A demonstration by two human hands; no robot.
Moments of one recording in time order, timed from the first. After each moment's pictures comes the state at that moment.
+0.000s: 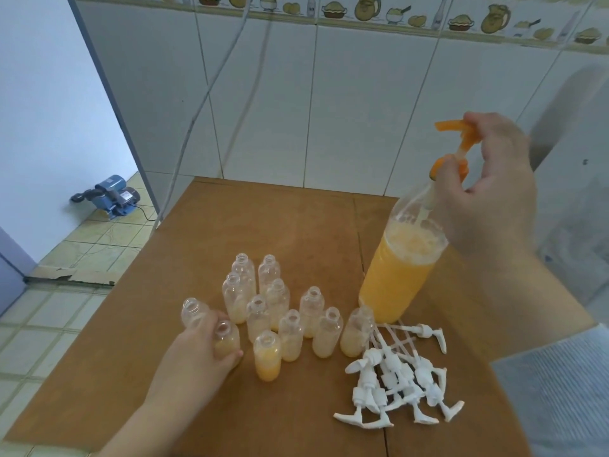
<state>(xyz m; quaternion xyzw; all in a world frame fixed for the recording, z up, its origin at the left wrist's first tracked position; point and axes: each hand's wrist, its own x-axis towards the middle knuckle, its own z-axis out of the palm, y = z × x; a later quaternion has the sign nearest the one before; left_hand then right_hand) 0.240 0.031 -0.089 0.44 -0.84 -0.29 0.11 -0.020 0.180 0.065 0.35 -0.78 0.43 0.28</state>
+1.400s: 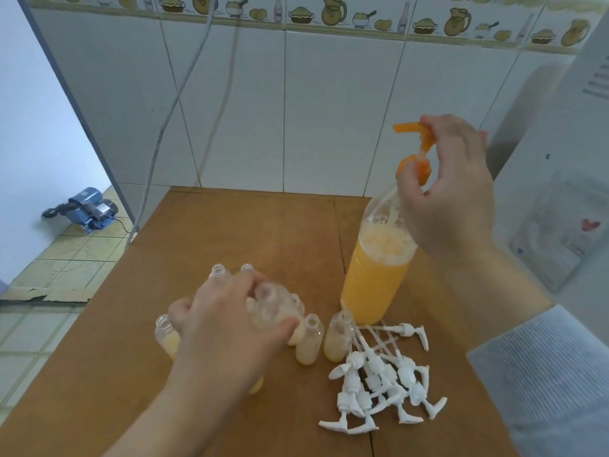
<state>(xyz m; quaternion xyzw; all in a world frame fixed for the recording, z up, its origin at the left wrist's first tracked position) 0.185 0.076 -0.002 0.34 -0.87 -0.24 0.26 -0.033 0.179 0.064 0.36 -0.79 0.38 0.32</state>
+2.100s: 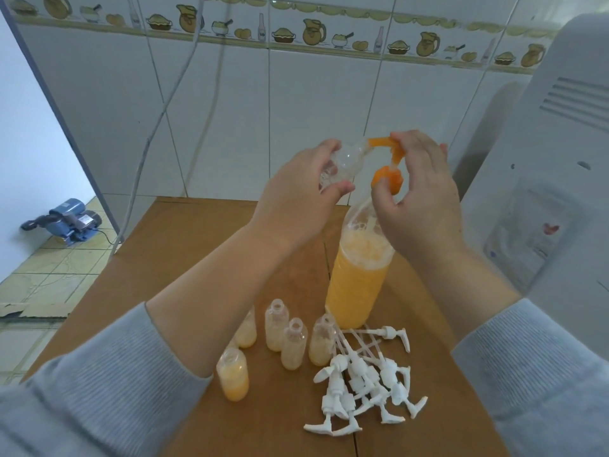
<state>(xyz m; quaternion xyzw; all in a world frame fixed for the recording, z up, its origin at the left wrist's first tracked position) 0.059 0.053 0.069 0.10 -0.89 -0.29 0.33 -0.034 0.183 0.063 0.38 -0.80 0.34 0.32</state>
